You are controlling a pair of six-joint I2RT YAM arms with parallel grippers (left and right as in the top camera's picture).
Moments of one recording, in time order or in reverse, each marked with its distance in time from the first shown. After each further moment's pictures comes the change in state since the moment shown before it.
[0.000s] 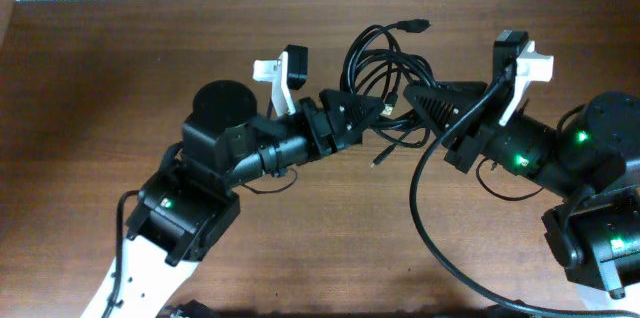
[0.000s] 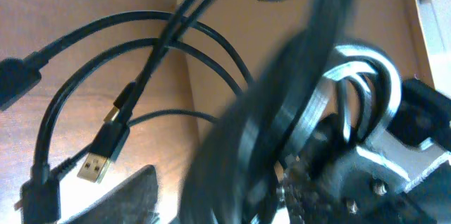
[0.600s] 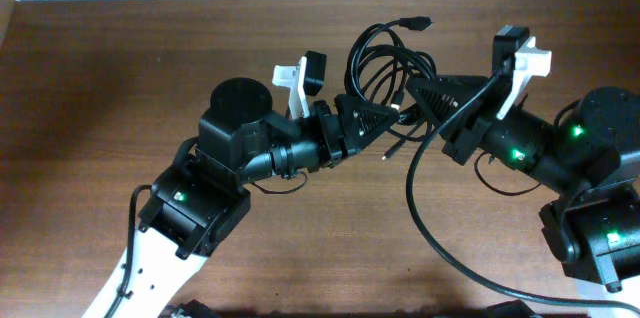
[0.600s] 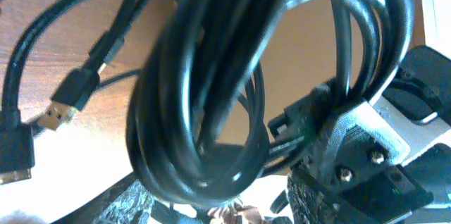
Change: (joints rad) left arm -0.032 0.026 0.000 0.005 0.080 -0.058; right arm 0.000 0.016 0.000 0.002 0.063 -0.018
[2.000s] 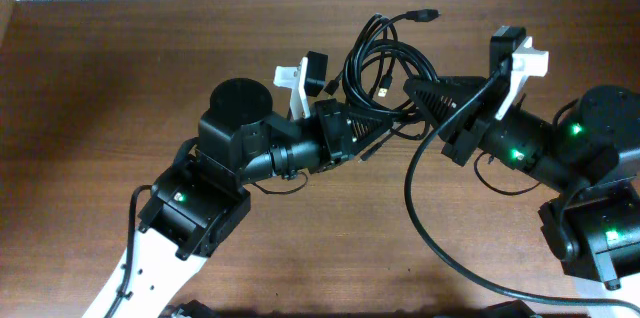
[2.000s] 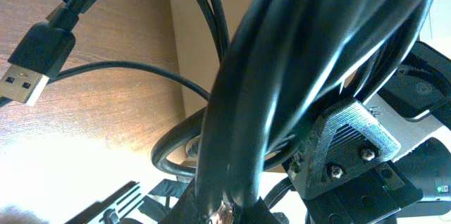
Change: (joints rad) left arm -0.001 0.000 0.000 0.007 0.001 -0.016; right arm -0.001 0.004 -0.002 0.003 -0.032 -0.008
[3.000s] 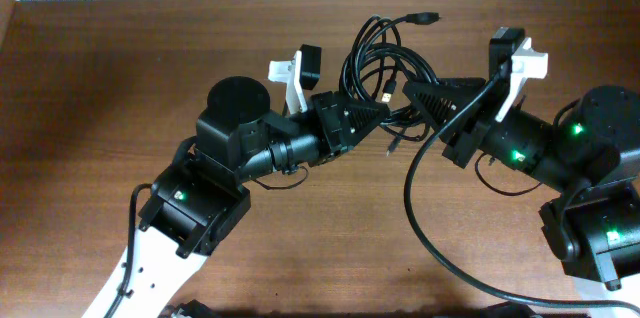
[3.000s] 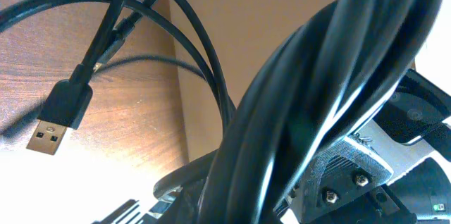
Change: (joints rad) left arm 0.002 0.003 0.000 0.034 -0.047 -0.006; right arm -0.003 0.000 -0.001 -0.001 -0.023 -0.023
